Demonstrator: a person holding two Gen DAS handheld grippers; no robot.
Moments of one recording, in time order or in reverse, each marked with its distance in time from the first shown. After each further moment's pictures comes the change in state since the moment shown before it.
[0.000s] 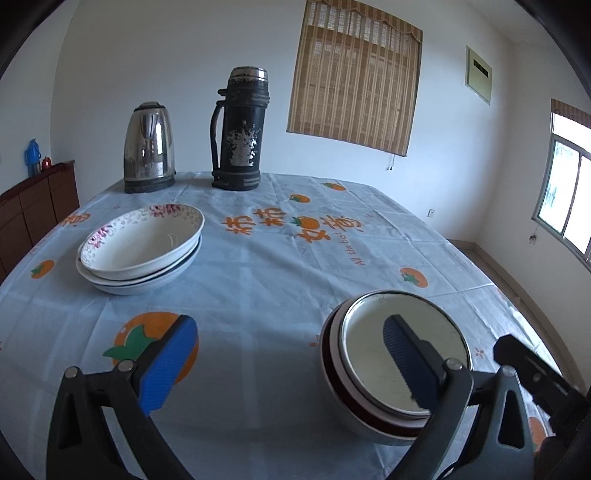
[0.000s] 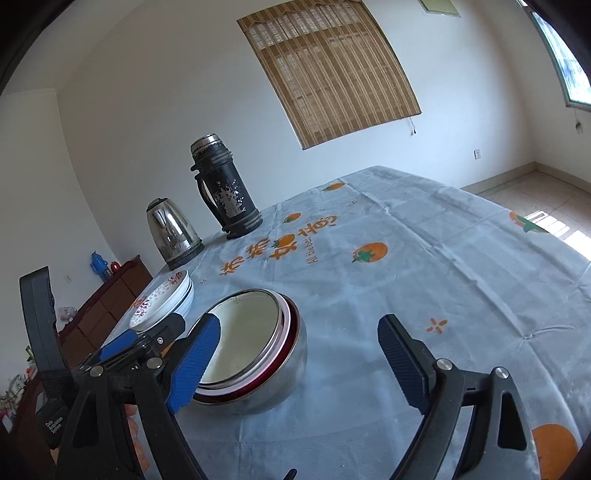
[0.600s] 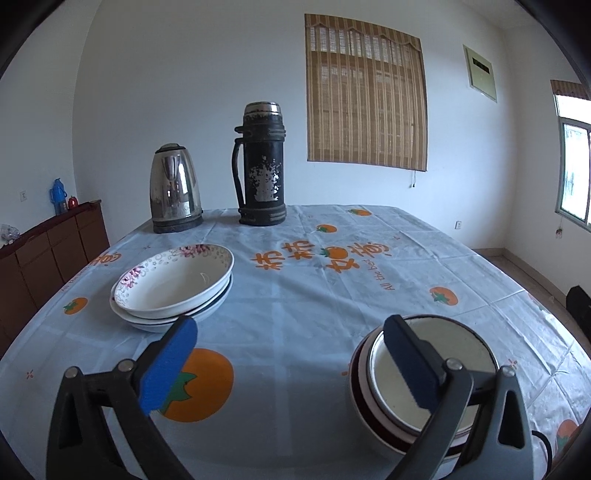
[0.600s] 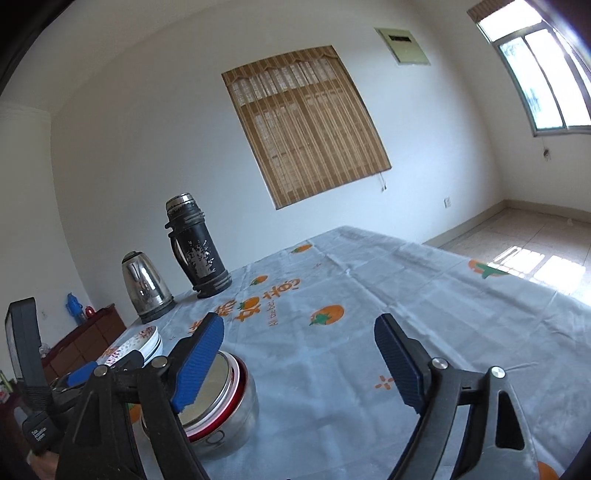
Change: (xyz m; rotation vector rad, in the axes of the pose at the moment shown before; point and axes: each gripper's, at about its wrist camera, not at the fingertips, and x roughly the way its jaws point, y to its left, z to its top) left arm -0.010 -0.007 0.005 0.089 -0.140 0.152; right arm -0.035 -0.014 0.005 -0.041 -0.321 -0.147
